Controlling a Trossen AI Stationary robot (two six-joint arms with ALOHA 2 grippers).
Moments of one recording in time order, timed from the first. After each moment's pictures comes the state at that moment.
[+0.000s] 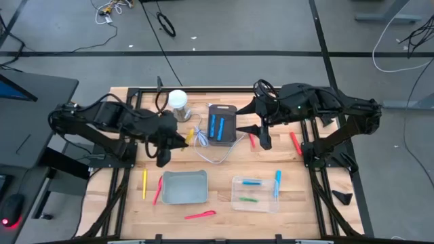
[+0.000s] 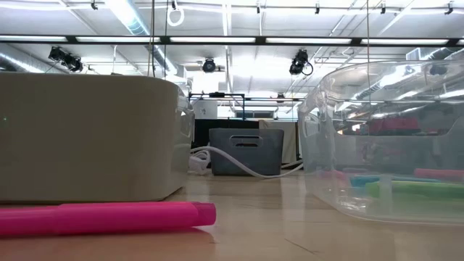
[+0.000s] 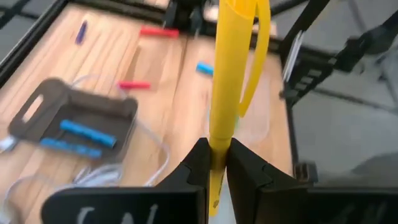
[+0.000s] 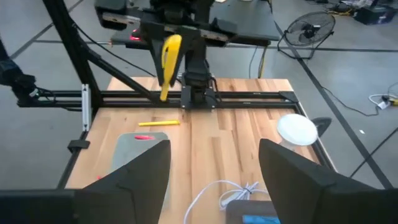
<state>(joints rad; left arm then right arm) -0.24 1.28 1.63 -0.98 -0.15 -0.39 0.12 1.45 1.90 -0.89 0.12 0.02</state>
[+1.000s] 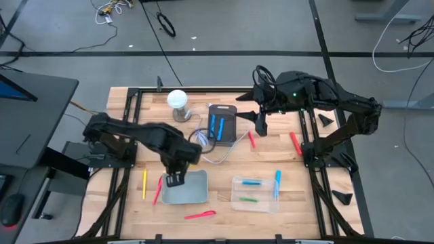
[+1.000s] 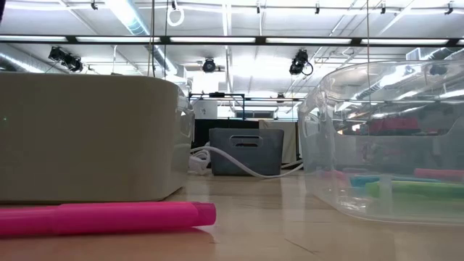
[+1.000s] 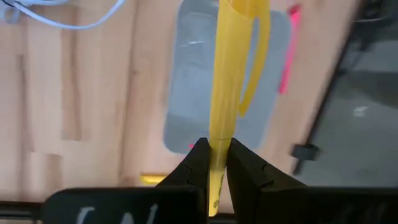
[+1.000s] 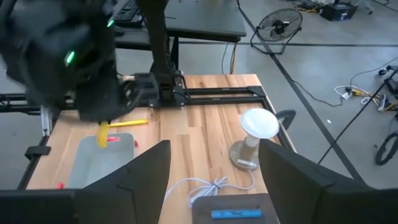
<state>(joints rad) -0.29 1.71 1.85 -1.56 0.10 -0.48 0.00 1.45 1.90 -0.89 0.12 -0.02</state>
